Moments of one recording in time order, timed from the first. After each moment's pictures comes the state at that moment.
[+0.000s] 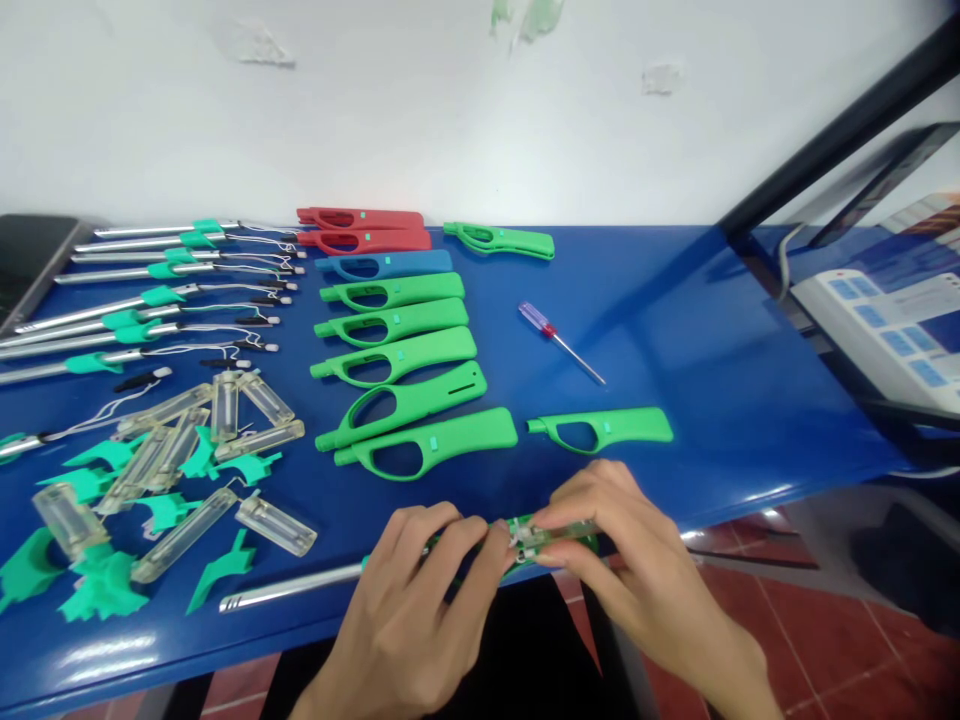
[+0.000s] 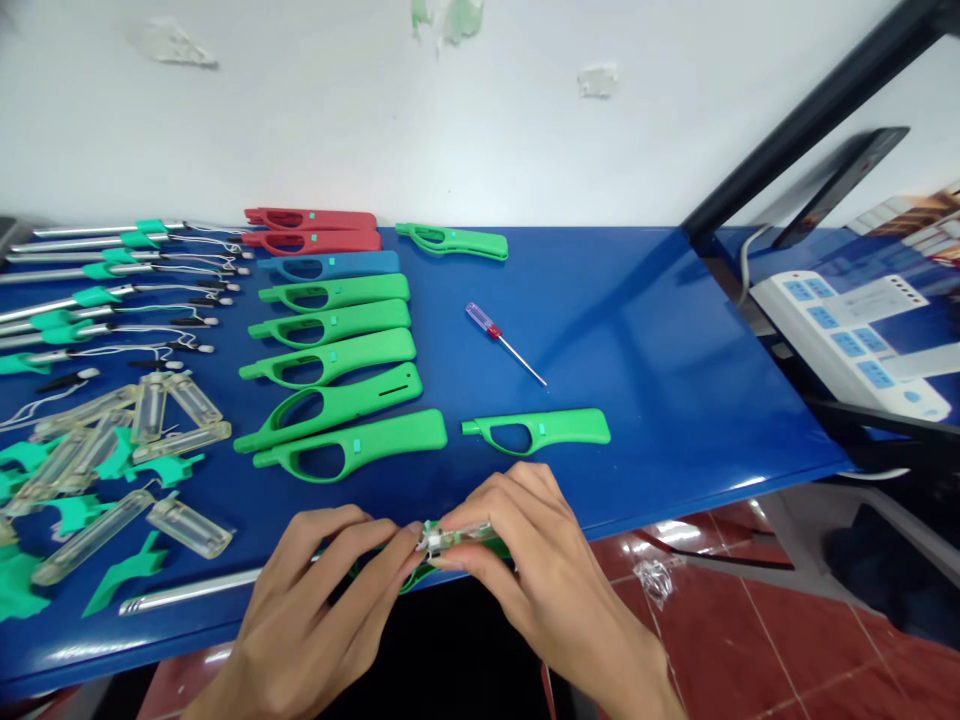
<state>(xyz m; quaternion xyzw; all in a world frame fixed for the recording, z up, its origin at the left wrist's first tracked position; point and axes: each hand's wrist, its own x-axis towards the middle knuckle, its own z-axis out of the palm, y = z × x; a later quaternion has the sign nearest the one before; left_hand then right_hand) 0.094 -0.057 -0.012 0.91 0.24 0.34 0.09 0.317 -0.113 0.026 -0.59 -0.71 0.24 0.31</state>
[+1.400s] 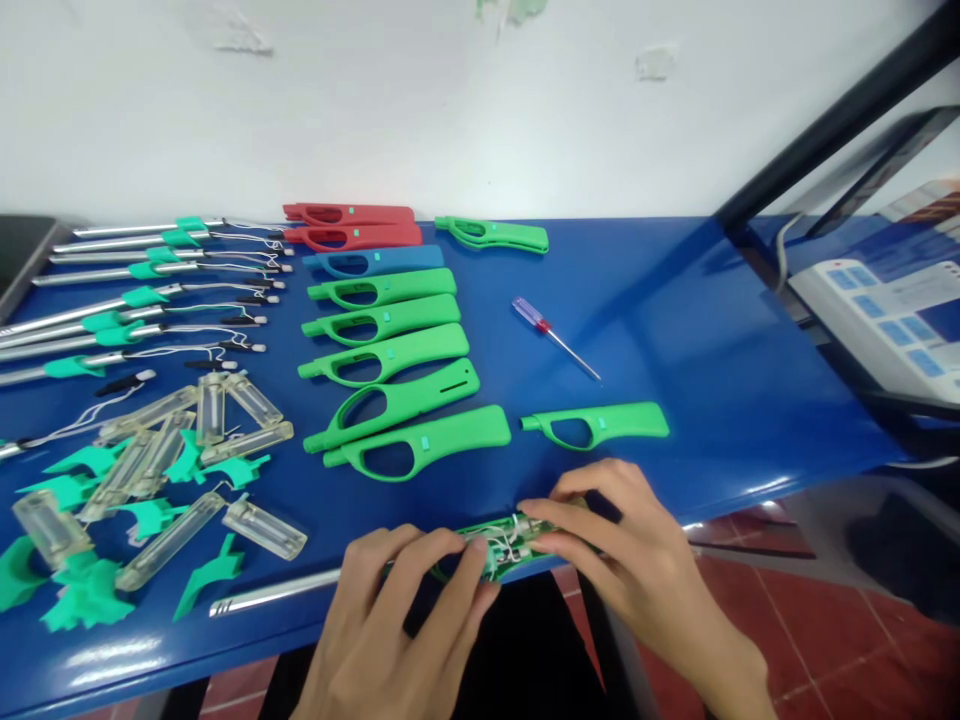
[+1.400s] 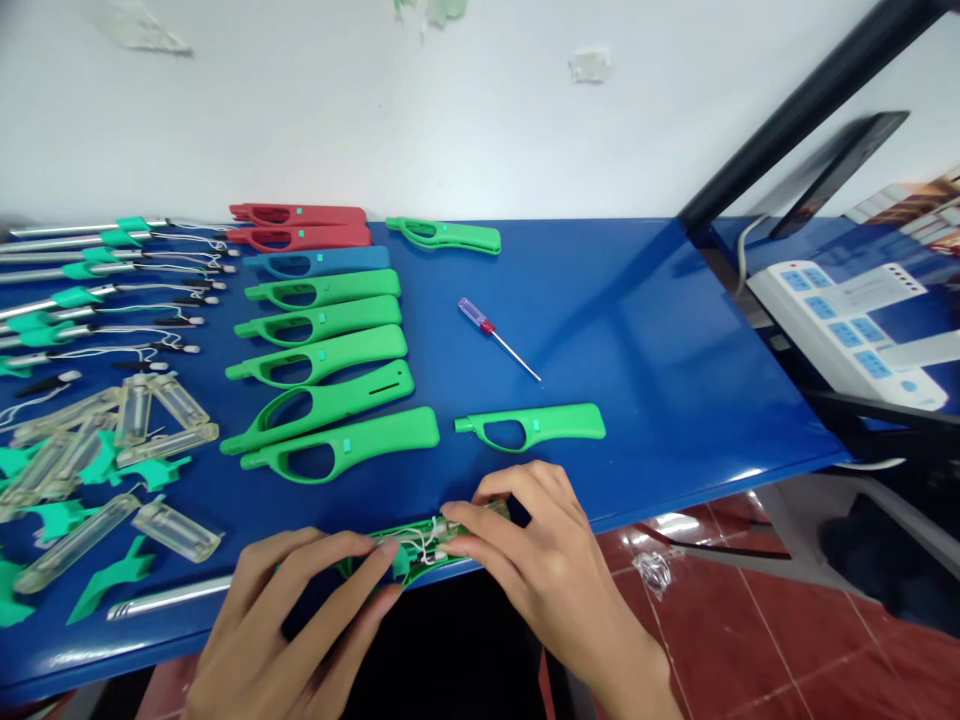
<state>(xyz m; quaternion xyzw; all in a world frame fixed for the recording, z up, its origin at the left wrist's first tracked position) 0.071 -0.071 -0.007 0.92 0.29 0.26 0.09 0.322 -0.123 0.012 -0.61 -0.74 0.12 0.28</state>
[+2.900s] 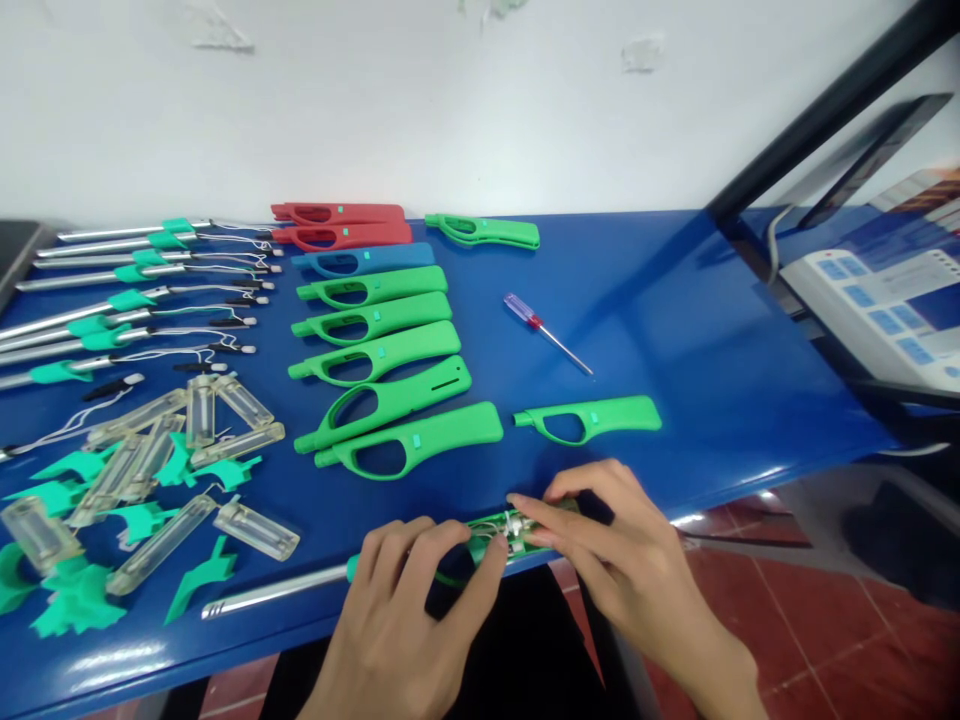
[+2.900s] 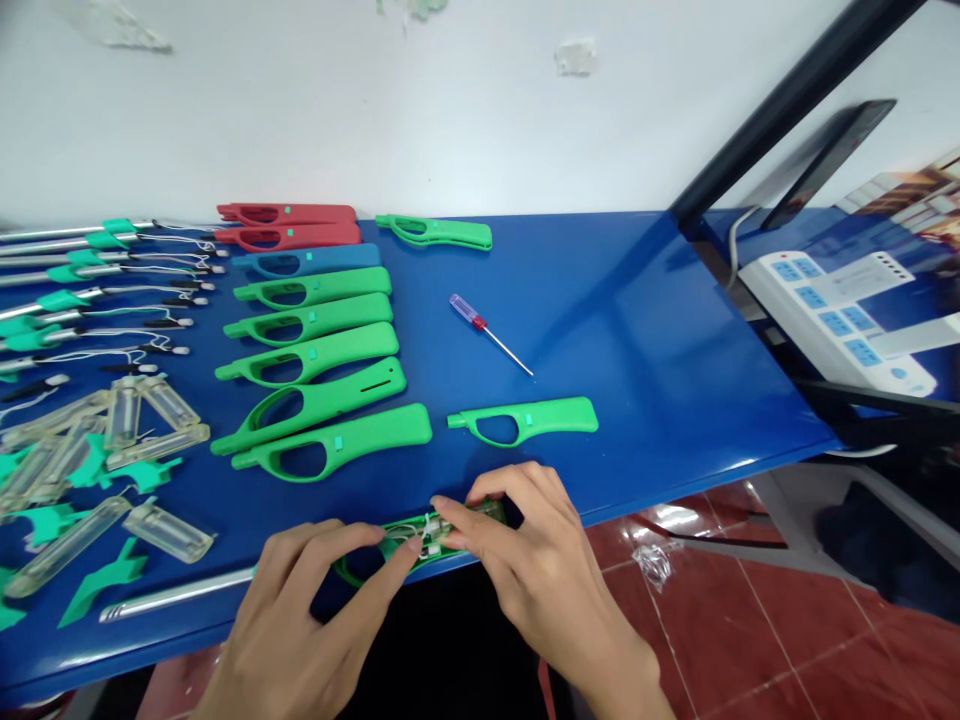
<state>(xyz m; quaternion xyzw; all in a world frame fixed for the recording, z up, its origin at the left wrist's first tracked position) 0.084 -0.070 -0.005 0.93 0.28 0.23 0.12 0.318 -0.127 0.014 -0.62 -0.71 0.12 0.30</state>
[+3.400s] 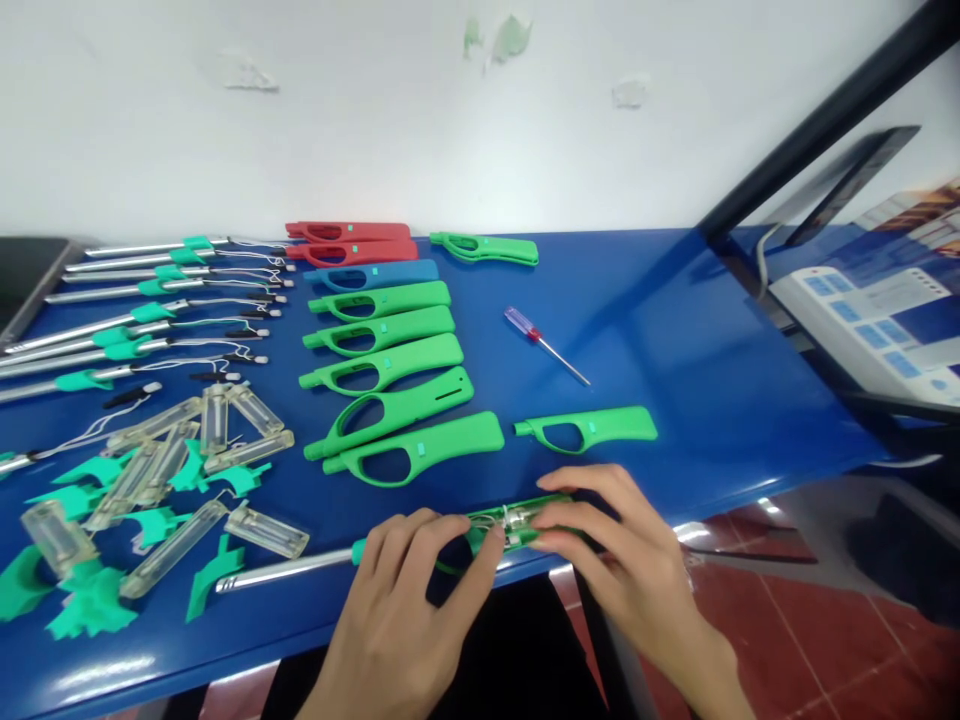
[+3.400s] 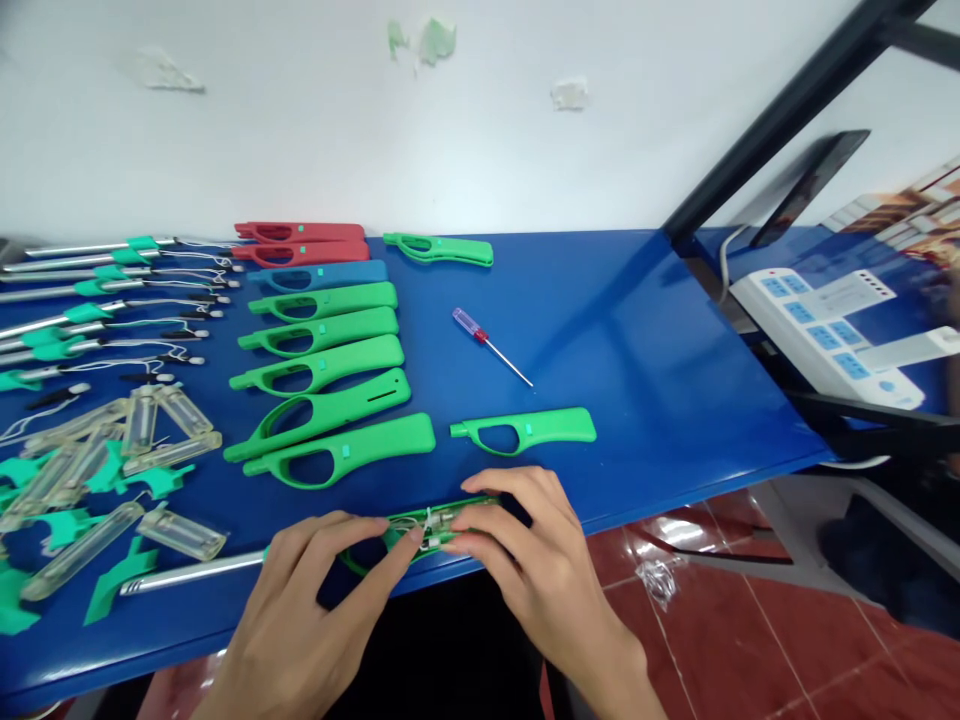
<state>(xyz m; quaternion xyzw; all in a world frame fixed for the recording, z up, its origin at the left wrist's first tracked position) 0.087 -0.064 -0.007 0.92 0.28 0.25 0.09 0.319 -0.124 0.006 -0.62 -0.69 0.10 0.36</state>
